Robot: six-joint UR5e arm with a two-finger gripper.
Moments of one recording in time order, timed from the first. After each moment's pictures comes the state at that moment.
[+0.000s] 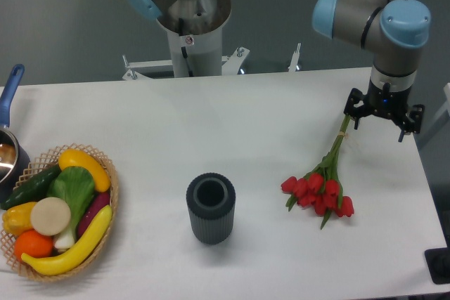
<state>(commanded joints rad) 2.89 -1.94 -1.64 -0.91 1.53 1.36</state>
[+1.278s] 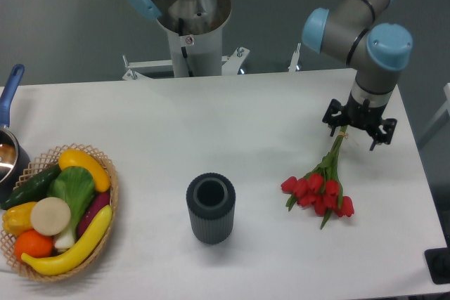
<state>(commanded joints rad) 2.88 -2.02 -1.76 -0.88 1.49 1.35</state>
